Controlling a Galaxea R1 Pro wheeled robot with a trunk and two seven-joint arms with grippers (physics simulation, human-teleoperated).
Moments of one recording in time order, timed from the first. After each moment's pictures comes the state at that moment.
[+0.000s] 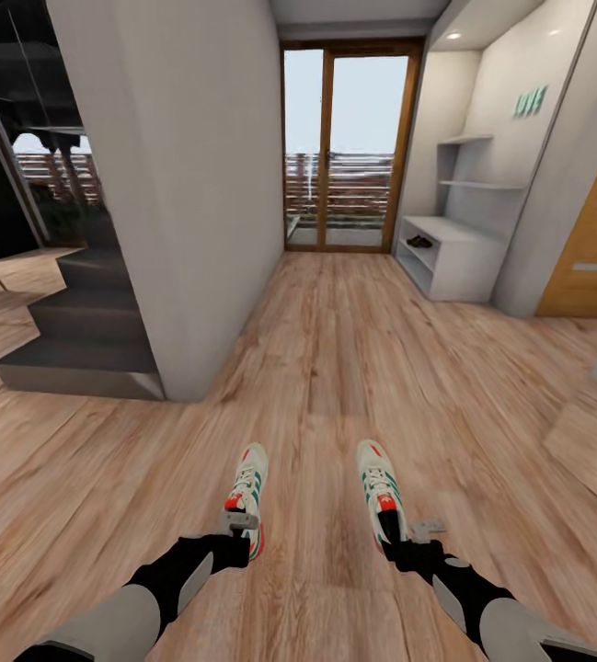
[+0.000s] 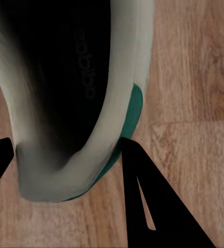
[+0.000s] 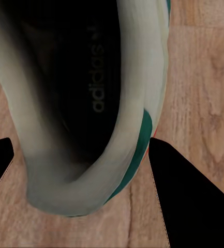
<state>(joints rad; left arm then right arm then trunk) -0.68 -0.07 -0.19 -0.27 0.14 0.25 -0.13 -0.68 -0.05 -0.18 -0.12 0.18 -0.07 0.15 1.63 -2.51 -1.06</state>
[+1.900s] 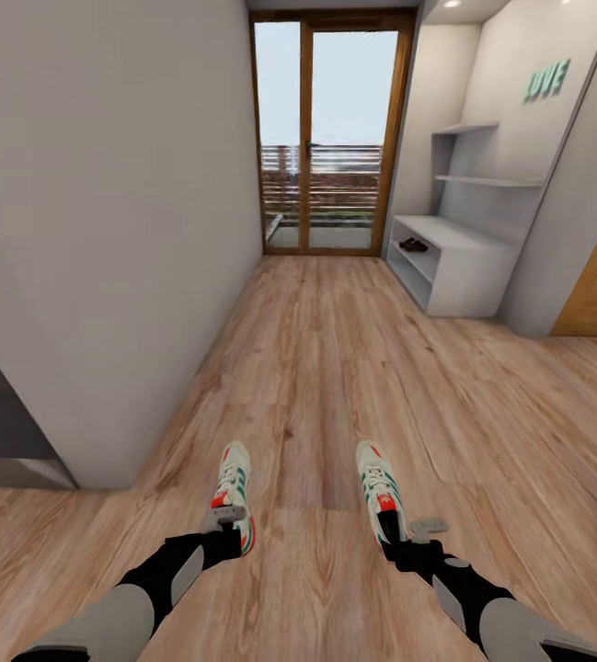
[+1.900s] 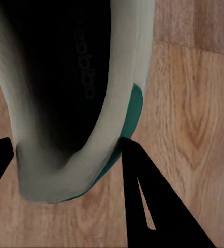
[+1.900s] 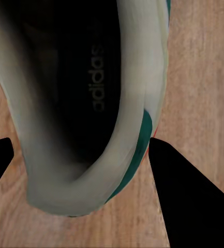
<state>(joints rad) -0.68 -0.06 0.00 -0.27 0.14 0.24 -0.13 -0.68 -0.05 -0.18 -0.12 0.18 -0.07 0.15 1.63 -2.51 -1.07</state>
